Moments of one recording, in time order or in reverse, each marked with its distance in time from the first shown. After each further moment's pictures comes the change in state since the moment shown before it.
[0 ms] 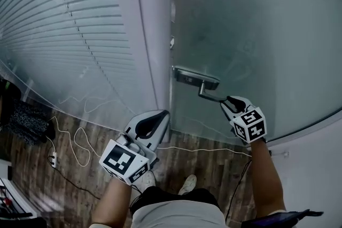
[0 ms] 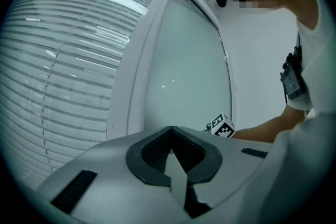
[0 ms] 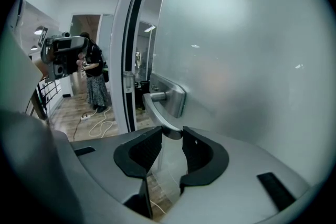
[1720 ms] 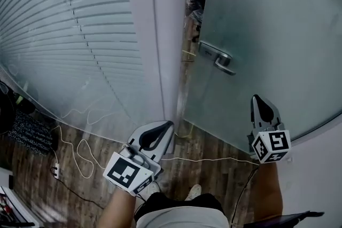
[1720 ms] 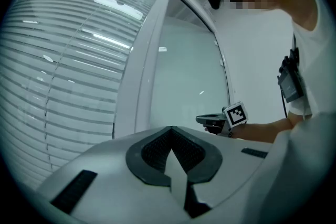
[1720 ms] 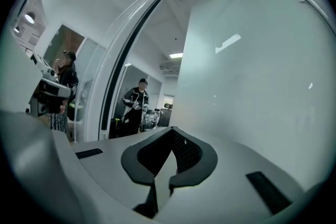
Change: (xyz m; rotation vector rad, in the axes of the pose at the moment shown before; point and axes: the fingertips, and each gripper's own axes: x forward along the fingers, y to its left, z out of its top) left arm -0.015 -0.002 0.017 0.050 -0.054 -0.019; right arm -0.120 -0.032 0.100 0.076 -0.482 -0.379
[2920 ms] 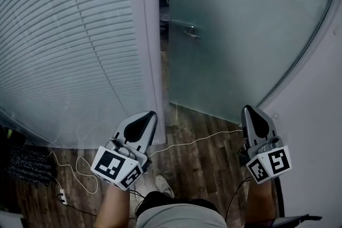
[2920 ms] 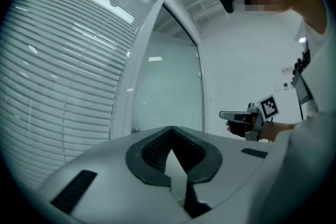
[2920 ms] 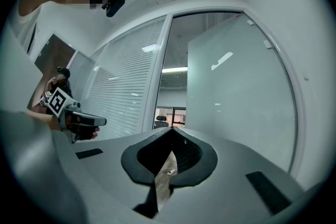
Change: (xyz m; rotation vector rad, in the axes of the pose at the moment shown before) left arm -0.110 -0.048 0.059 -0.031 -0.026 -0.201; right arm -0.229 0.126 0.112 0.091 -0.101 -0.172
